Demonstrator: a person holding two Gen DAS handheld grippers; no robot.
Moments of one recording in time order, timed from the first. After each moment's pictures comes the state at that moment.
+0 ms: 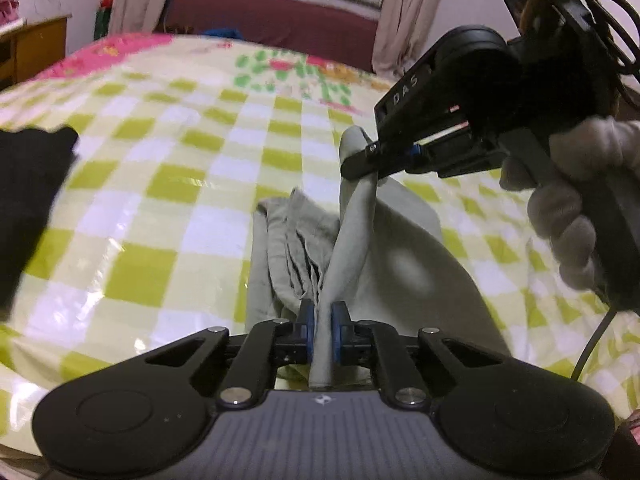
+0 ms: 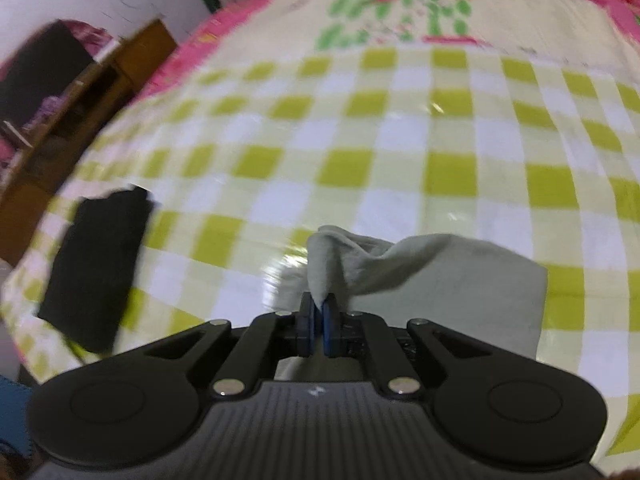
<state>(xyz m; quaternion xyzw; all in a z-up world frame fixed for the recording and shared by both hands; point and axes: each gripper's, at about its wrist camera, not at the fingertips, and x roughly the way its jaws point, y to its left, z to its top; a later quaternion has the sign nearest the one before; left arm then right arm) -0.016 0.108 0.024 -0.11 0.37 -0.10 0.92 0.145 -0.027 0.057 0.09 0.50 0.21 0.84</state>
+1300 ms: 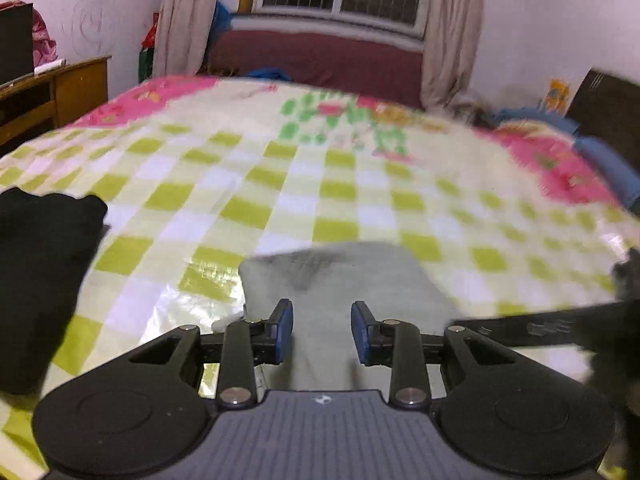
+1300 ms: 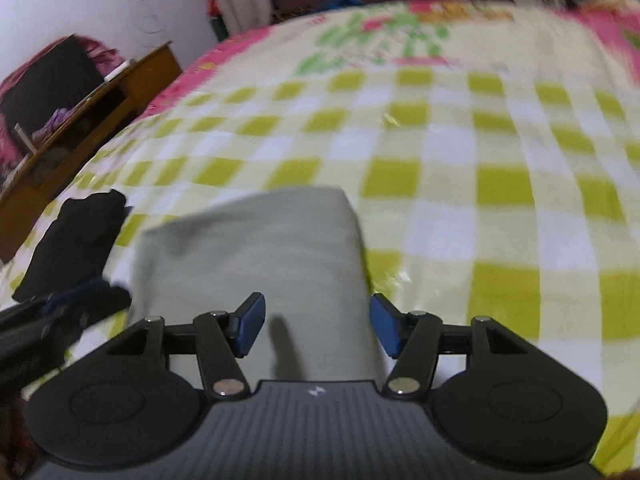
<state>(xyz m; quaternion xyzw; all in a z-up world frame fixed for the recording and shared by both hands) 0.069 0.108 0.021 -0.07 0.34 0.00 0.94 0.137 -0.103 -0.007 0.10 0.47 0.20 0.85</state>
